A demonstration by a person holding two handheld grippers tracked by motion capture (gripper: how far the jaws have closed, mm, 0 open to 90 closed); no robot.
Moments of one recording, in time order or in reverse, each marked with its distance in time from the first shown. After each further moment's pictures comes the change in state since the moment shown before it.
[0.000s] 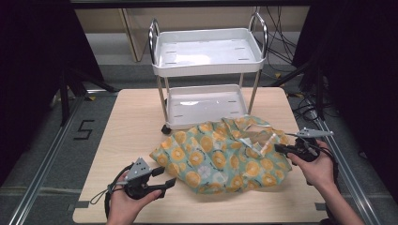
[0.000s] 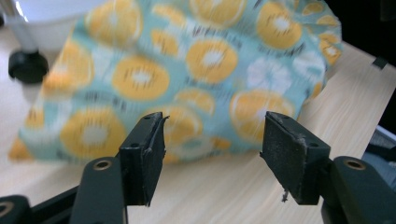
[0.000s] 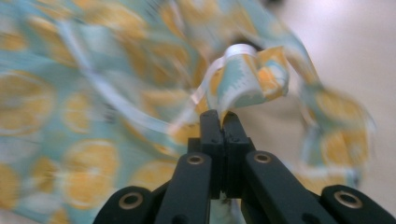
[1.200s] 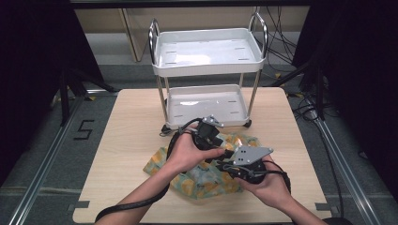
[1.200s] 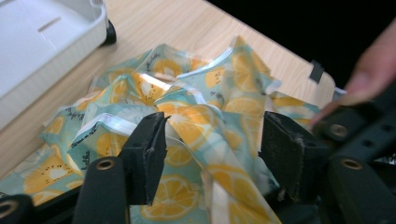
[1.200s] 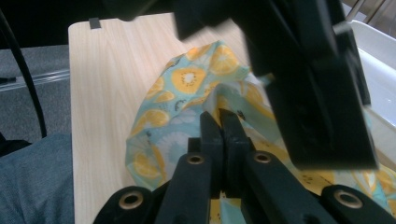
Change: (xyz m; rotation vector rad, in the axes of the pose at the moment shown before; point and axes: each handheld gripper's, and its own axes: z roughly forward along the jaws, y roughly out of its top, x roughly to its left) left arm -0.057 0.147 0.126 0.297 -0.238 0.124; right arm 0.168 0.028 0.031 -0.089 0.325 -0.558
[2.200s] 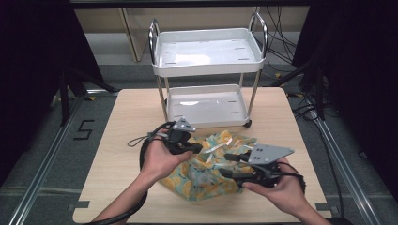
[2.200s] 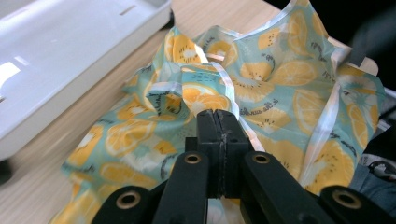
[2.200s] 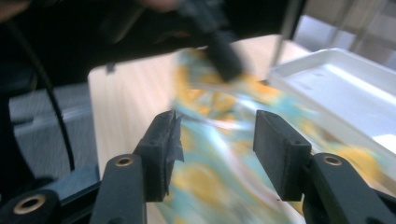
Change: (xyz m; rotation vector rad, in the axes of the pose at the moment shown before) left arm 0.009 -0.046 -0.070 -0.052 0.166 -0.009; right arm 0.005 0.010 -0.037 -0.126 0.015 0.085
